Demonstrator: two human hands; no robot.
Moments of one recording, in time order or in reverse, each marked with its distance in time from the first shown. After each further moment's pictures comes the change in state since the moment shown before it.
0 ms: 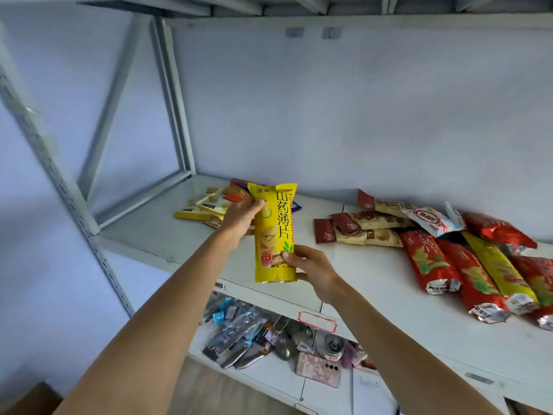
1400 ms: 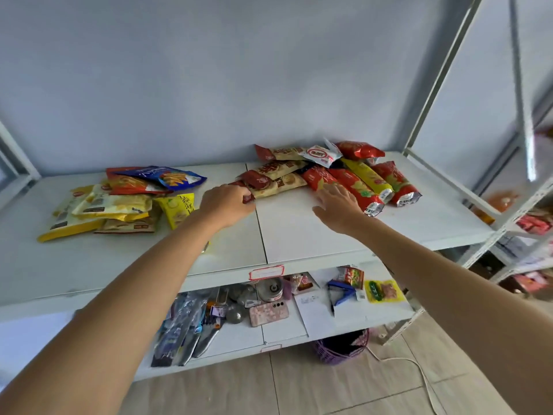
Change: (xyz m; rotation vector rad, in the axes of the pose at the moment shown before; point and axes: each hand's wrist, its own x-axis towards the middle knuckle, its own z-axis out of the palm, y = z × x) left_hand -0.015 0.000 0.067 1.133 -0.480 0.674; right_hand -0.100 -0.038 -0.085 -1.356 0.602 0.277
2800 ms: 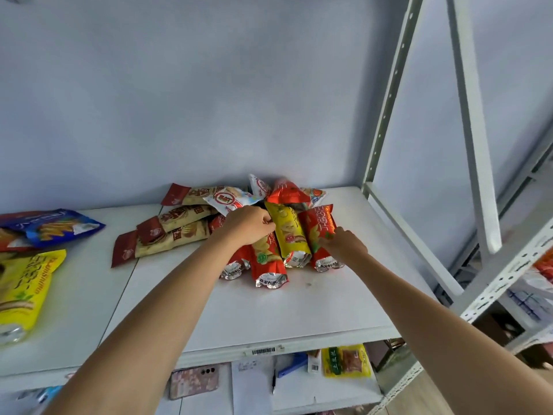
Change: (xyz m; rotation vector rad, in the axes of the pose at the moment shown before) left_hand 0.242 0.308 0.106 0.016 -0.131 -0.033; right_hand 0.175 0.364 0.009 0.317 -0.120 0.333
